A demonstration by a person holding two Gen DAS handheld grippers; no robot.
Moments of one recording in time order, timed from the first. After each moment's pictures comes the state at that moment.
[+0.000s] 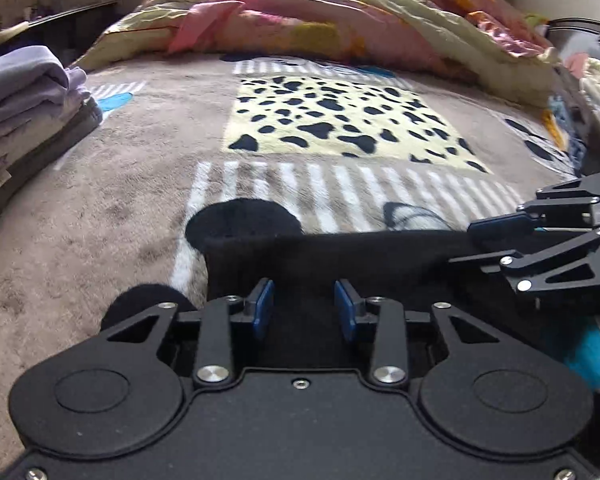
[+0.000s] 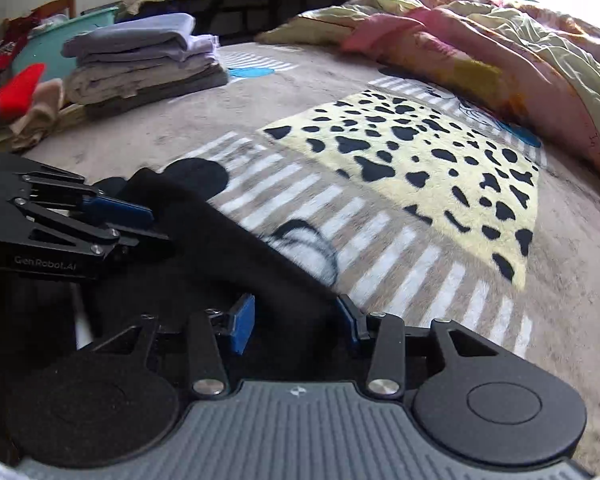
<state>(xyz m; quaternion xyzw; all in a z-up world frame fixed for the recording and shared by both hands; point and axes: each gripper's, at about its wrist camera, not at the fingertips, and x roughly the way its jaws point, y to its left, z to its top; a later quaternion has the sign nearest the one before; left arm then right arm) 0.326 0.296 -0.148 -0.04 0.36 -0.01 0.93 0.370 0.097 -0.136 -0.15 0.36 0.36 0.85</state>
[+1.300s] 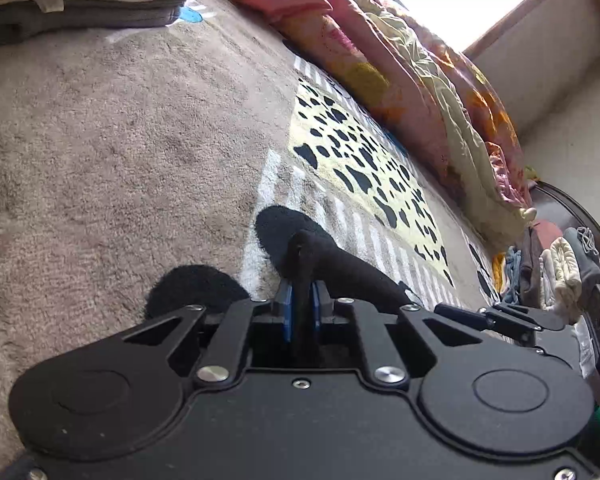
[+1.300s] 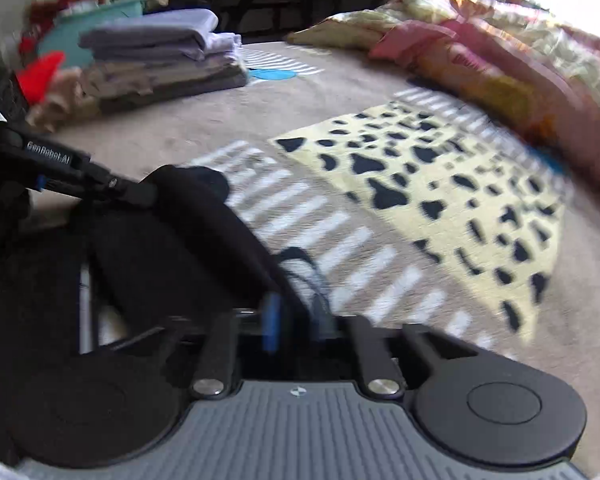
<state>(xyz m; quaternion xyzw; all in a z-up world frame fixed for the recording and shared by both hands) 0.327 0.401 -0.182 -0.34 0.33 -0.05 0.88 0.392 0.103 -0.138 -0.19 0.34 0.40 0.83</state>
